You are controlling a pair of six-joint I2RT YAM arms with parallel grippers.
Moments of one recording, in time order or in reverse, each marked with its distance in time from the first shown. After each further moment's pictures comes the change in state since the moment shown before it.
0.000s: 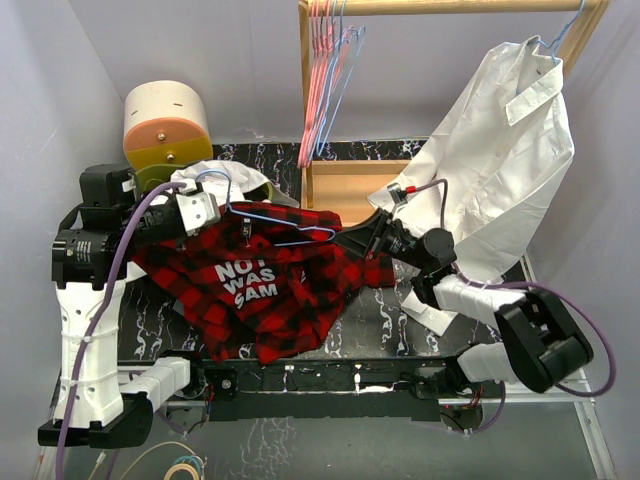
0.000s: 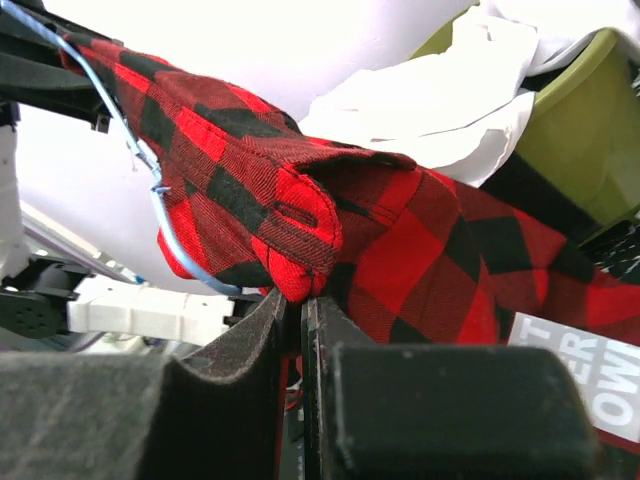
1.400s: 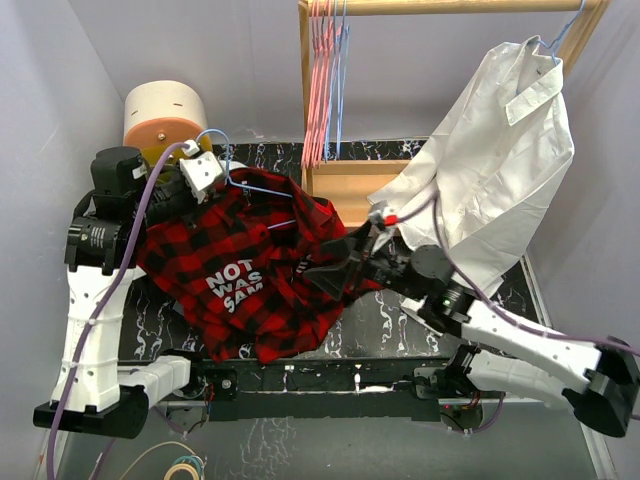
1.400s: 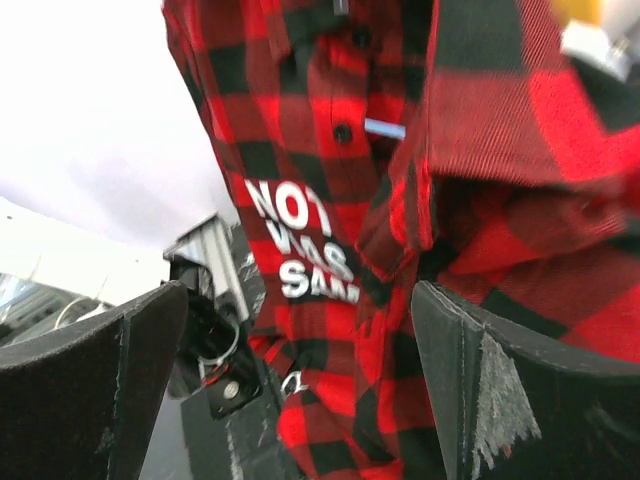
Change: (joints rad) left arm -0.075 0.060 -0.031 0.253 -0.262 -0.359; right arm 0.451 -0.378 0.167 -0.803 0.455 -0.589
